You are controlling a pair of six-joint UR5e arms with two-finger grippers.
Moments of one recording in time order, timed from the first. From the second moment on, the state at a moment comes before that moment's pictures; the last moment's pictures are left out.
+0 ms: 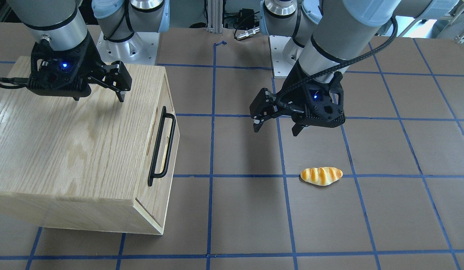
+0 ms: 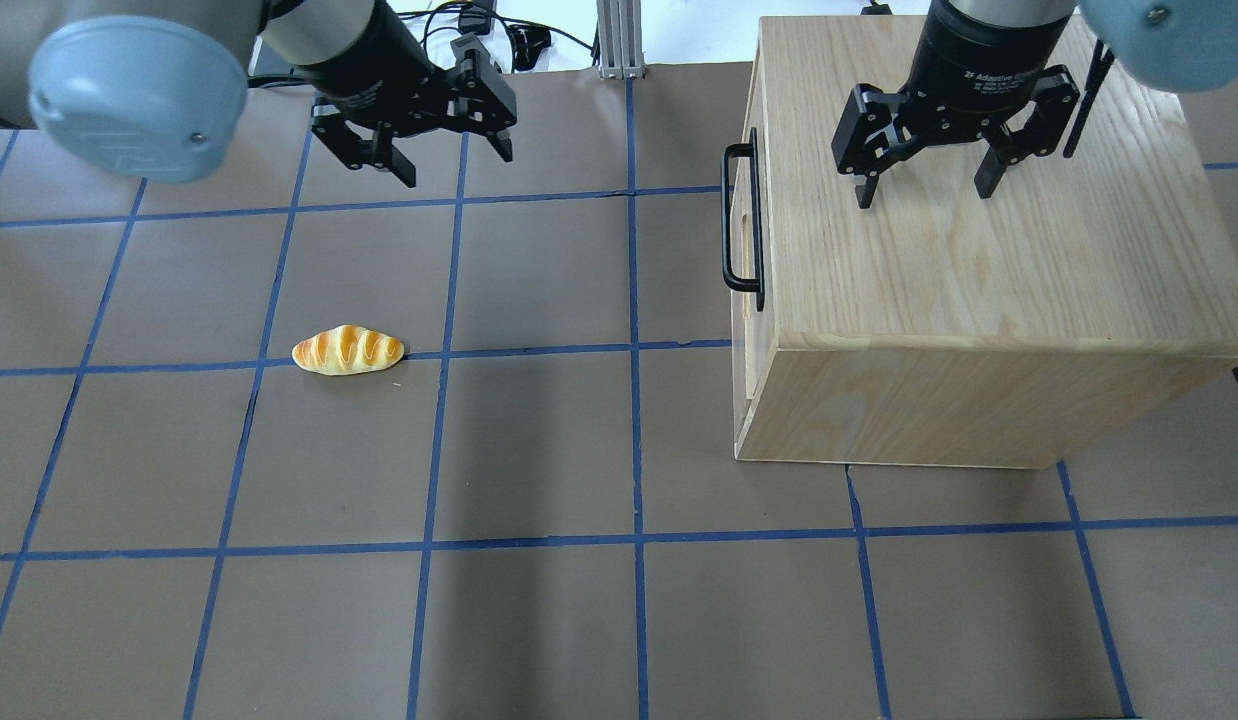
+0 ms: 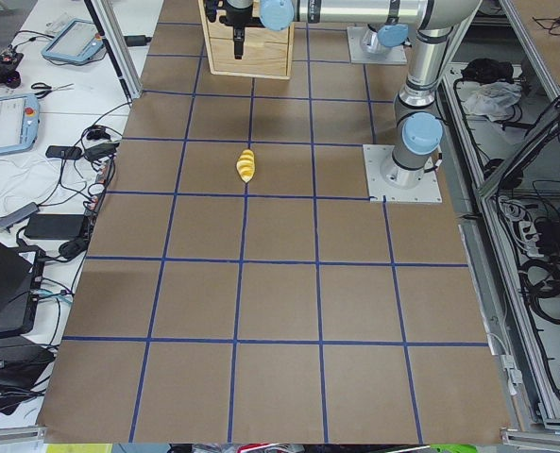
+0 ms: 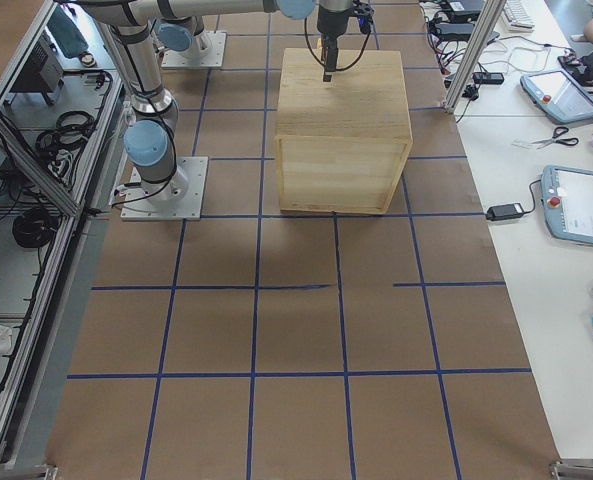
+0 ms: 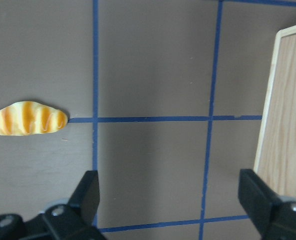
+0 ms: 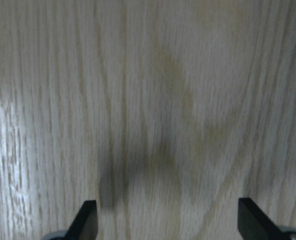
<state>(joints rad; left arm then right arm) -1.68 -1.75 -1.47 -1.33 1.33 -0.21 1.60 -1.49 1.43 -1.47 -1.61 0.02</state>
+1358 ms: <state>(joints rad) -1.90 -1.90 -1.47 -1.14 1.22 -0.45 1.60 -1.49 1.43 -1.47 -1.61 0.02</state>
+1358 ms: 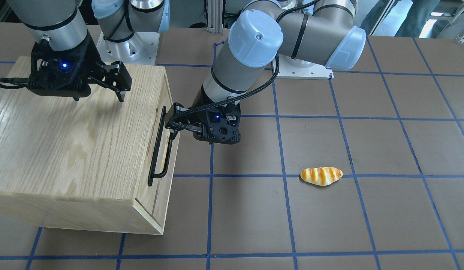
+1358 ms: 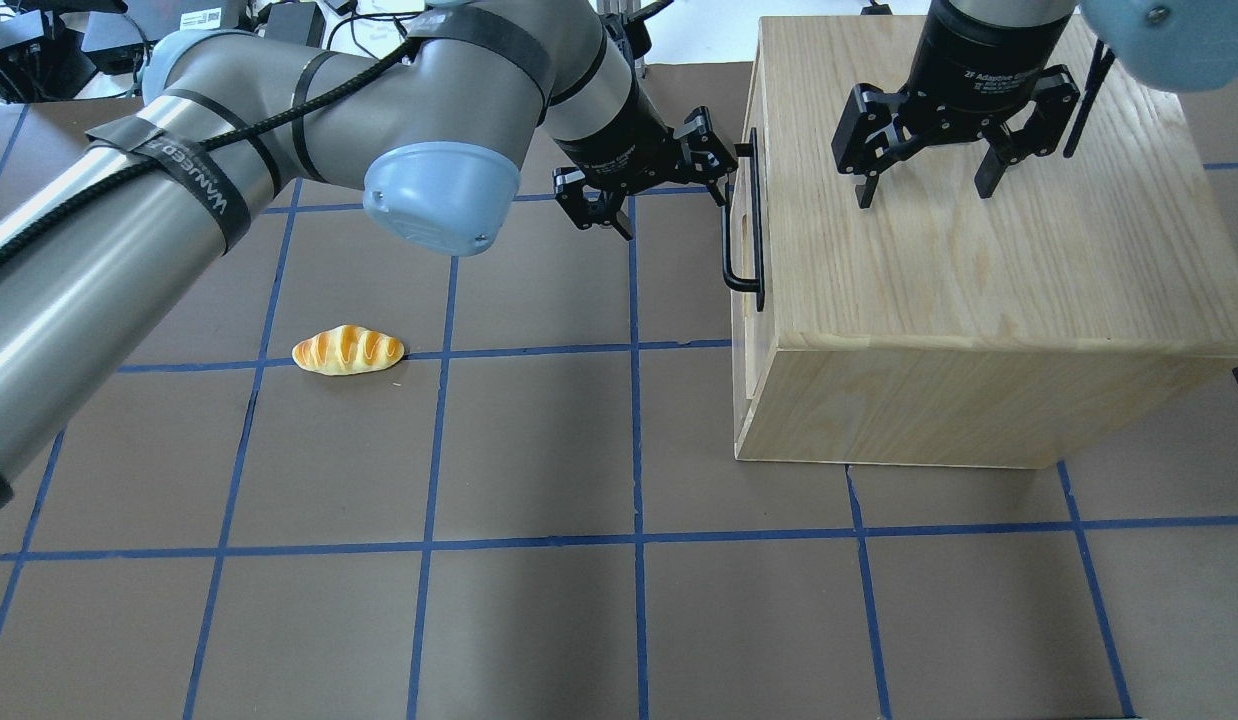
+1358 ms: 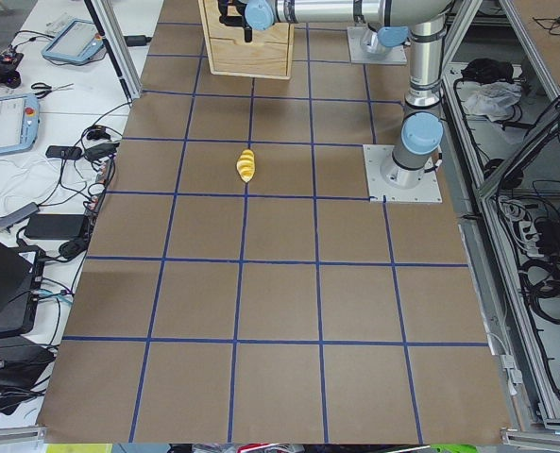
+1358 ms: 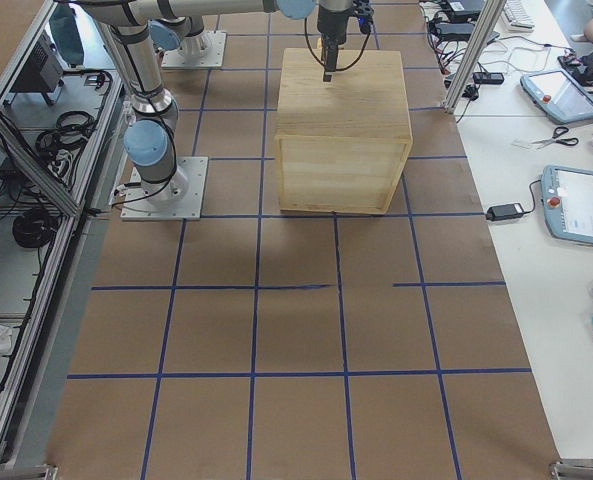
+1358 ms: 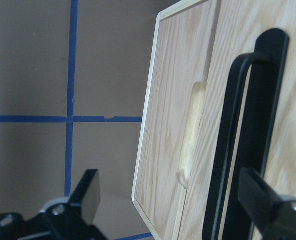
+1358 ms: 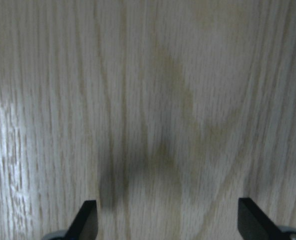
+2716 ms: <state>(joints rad) -1.92 -1.94 -1.49 -1.10 1.22 -0.45 1.60 -1.49 1.43 -1.47 -1.61 0.02</state>
